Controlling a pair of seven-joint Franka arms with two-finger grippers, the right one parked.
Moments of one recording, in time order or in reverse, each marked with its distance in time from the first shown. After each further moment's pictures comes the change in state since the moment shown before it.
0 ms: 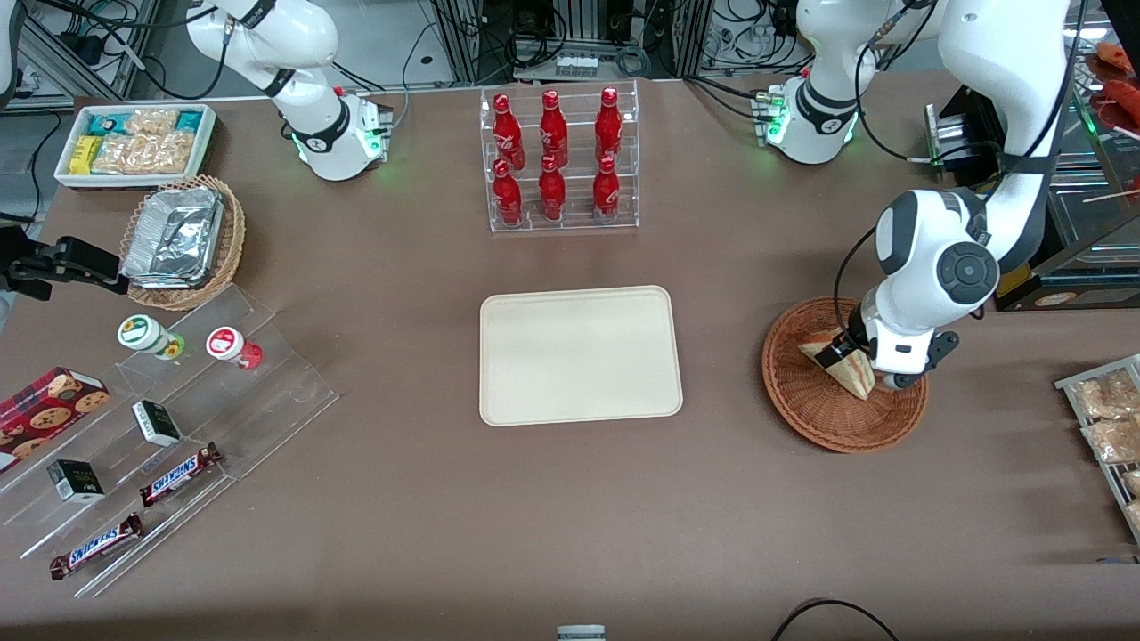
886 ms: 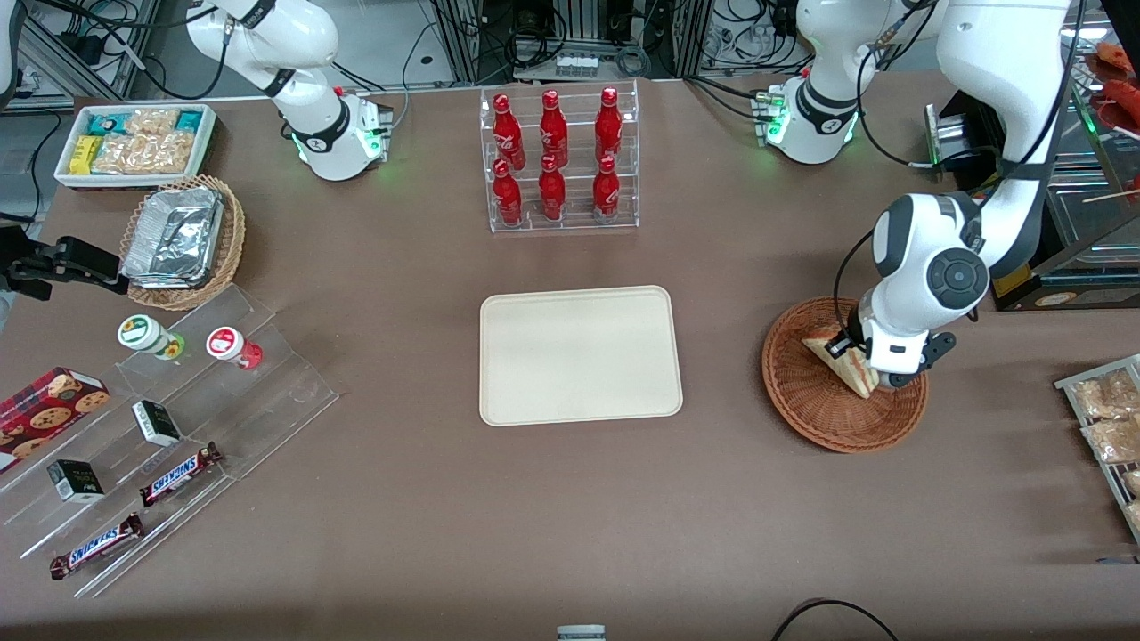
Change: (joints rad) arm -0.003 -0.021 -0.001 0.005 0.053 -0.066 -0.001
